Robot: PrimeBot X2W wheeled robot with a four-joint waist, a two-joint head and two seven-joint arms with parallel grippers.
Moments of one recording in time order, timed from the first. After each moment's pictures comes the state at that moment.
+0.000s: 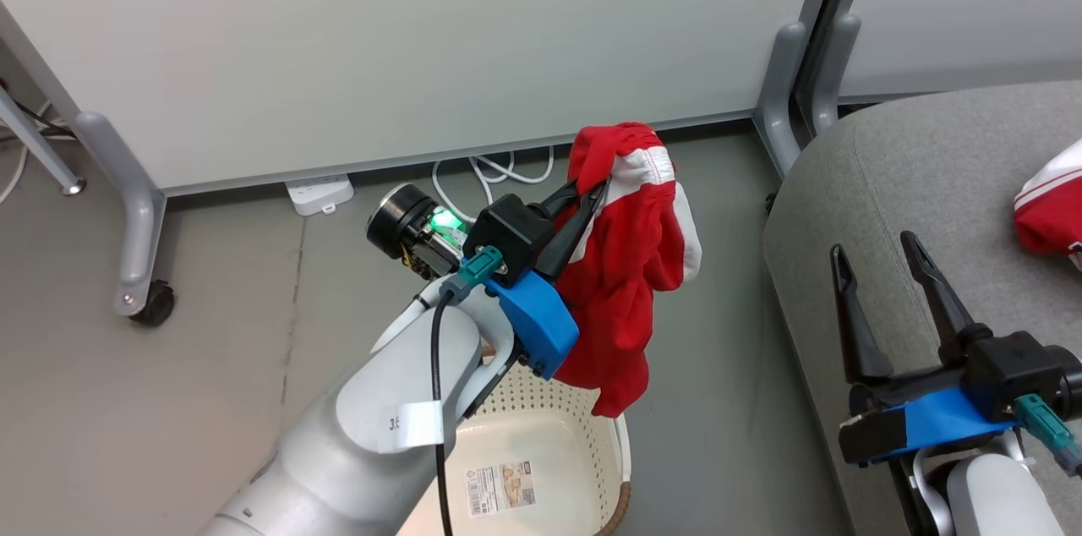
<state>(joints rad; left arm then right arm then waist) -0.76 0.08 -0.85 0.69 -0.41 -0.10 -0.26 -0.18 -0.10 -0.02 0.18 0.04 0.13 -0.26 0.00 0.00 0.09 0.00</state>
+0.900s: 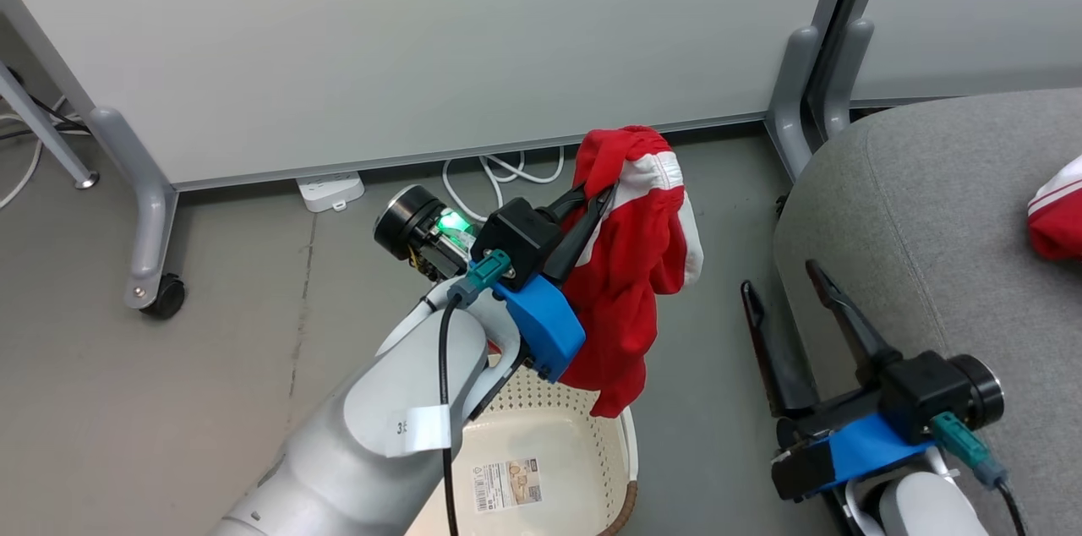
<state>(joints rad) -0.75 0.06 -0.83 0.70 -0.38 -0.12 -0.26 -0.16 -0.10 0.13 0.19 0.07 0.13 -0.26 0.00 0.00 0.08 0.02</state>
